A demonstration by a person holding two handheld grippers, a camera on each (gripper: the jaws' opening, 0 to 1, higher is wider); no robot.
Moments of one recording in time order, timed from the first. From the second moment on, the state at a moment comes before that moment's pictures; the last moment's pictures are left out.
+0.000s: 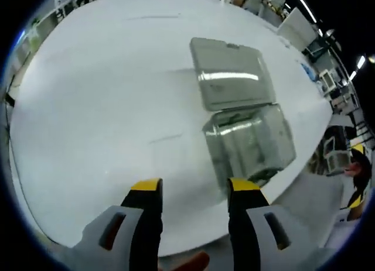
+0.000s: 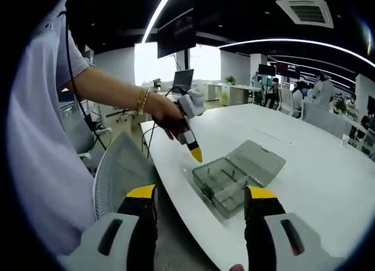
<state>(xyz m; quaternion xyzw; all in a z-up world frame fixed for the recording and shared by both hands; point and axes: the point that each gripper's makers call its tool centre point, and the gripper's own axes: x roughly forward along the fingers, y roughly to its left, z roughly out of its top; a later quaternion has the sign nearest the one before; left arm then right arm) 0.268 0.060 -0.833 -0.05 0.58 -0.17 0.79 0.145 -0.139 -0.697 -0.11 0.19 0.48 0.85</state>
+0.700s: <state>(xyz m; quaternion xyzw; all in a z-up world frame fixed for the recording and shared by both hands) 0.271 0.065 -0.852 -0.09 0.63 -0.12 0.76 0.150 -0.149 -0.693 -0.10 0.18 0.46 0.86</state>
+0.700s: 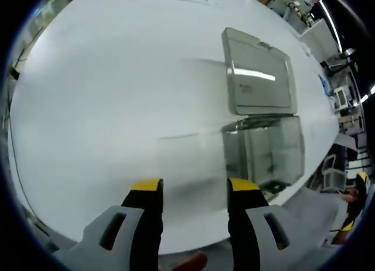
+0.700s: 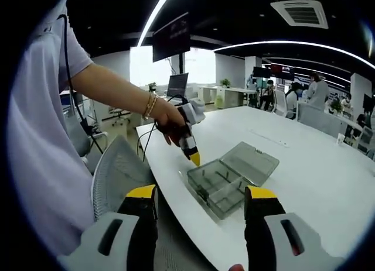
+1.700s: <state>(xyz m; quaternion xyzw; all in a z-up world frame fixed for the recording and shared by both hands) 0.276 0.073 -0.866 -0.06 0.66 -0.06 0.75 0.153 -0.152 -0.689 -0.09 0.18 0.46 0.87</state>
